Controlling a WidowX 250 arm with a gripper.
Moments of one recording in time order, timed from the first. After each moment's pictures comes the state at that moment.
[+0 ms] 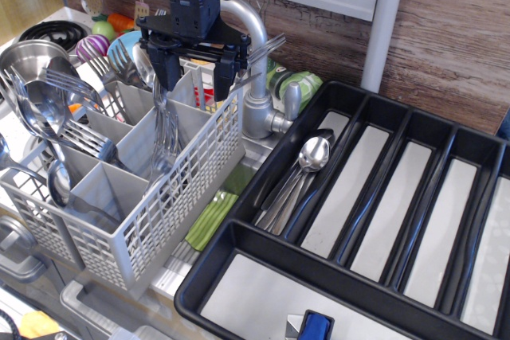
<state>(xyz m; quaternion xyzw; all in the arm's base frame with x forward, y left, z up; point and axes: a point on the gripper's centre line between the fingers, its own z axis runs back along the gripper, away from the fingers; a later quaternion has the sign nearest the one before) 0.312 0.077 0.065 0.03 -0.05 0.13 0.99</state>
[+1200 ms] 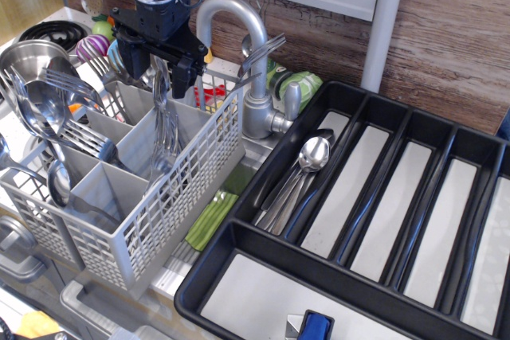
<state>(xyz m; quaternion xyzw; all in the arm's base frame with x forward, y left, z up) 0.320 0.129 0.049 0.09 -0.07 0.03 0.99</state>
